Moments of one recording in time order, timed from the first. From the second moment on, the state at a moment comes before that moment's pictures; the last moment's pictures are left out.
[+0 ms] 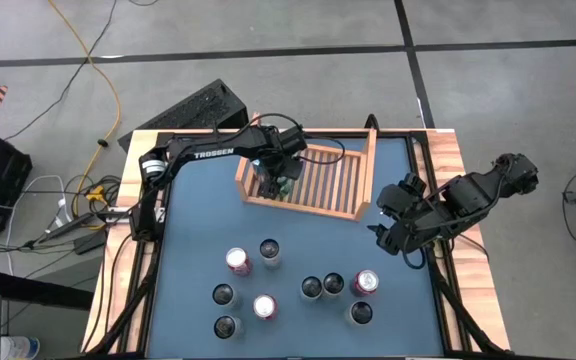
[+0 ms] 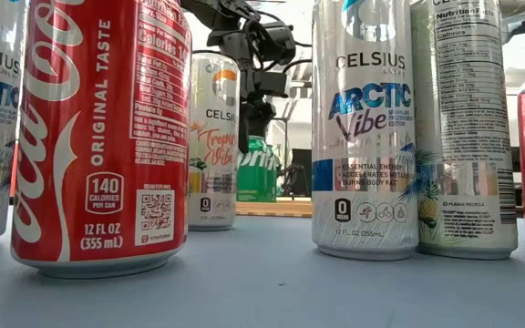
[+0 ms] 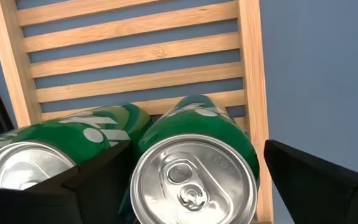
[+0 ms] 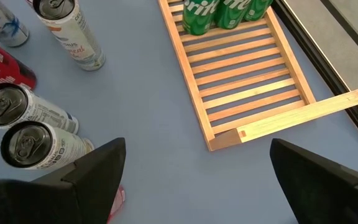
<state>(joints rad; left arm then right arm) 0.36 2.02 1.79 -0.98 0.01 0.66 0.51 1.34 1.66 -1.57 0.55 0.89</state>
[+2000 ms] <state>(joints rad) 0.21 2.00 1.61 -0.85 -0.04 0.38 0.61 1.34 1.66 -1.57 0.59 0.98</state>
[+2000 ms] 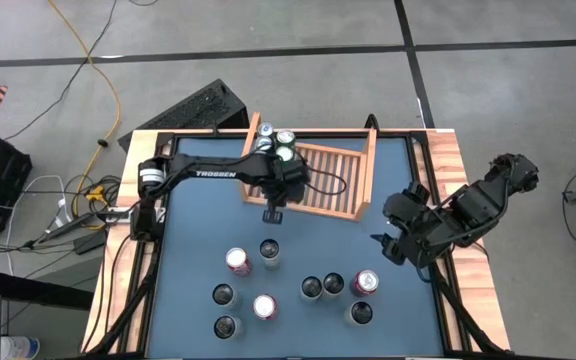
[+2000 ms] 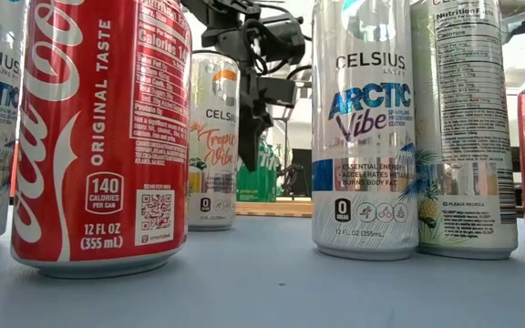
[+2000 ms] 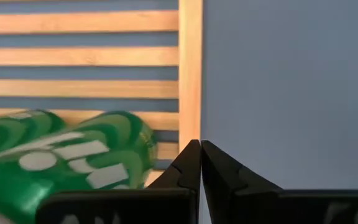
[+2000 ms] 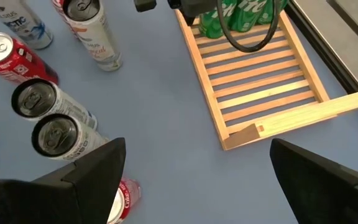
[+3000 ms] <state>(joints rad) 0.25 1.98 1.69 -1.04 0.05 0.20 0.56 1.34 1.62 -1.57 0.74 0.97</state>
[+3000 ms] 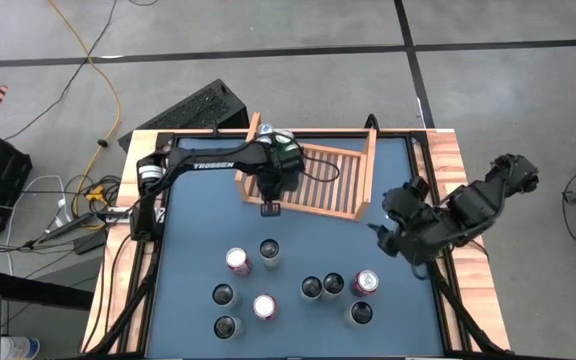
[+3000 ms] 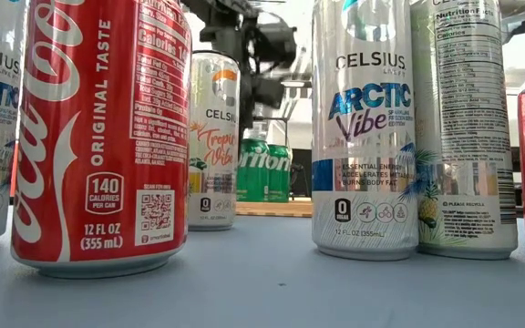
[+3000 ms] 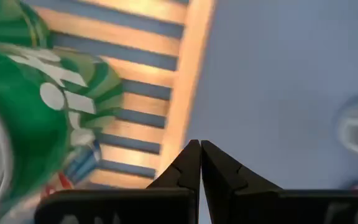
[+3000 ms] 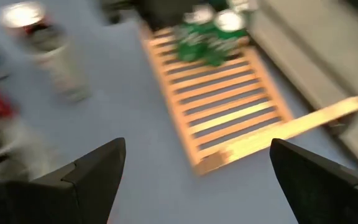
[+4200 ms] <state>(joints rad) 0.15 1.29 1.81 -1.06 -0.31 0.11 -0.34 1.68 1.27 -0.47 0.26 0.31</state>
